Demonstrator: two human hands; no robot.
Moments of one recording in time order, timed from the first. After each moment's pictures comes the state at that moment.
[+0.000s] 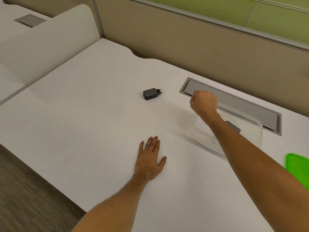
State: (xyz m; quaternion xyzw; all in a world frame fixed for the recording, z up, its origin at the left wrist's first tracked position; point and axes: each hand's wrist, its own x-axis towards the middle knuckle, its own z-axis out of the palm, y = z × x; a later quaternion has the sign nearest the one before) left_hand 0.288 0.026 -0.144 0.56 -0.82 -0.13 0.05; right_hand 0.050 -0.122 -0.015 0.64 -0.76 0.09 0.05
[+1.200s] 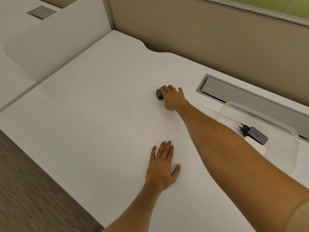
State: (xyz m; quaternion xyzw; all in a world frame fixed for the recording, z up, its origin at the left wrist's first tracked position) left_hand 0.287 0.025 -0.150 0.57 -0.81 -0.13 0.04; right_hand 0.175 -0.222 -0.079 0.78 -0.61 -0.10 -0.08
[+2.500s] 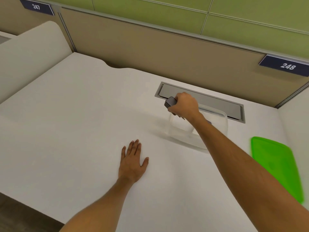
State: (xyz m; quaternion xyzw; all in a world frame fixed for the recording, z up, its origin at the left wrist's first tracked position) left_hand 0.289 0.027 -0.144 0.55 -0.82 -0.12 0.06; right_hand 0.045 -0.068 0.040 0.57 -0.81 0.10 -0.12
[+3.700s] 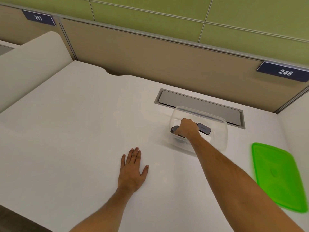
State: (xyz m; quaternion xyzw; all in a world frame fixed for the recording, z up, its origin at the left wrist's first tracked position) left_hand 0.290 0.027 -0.146 0.55 -0.82 -0.12 0.06; right_hand 0.017 -0.058 -0.041 0.49 -0.85 0.00 -0.18
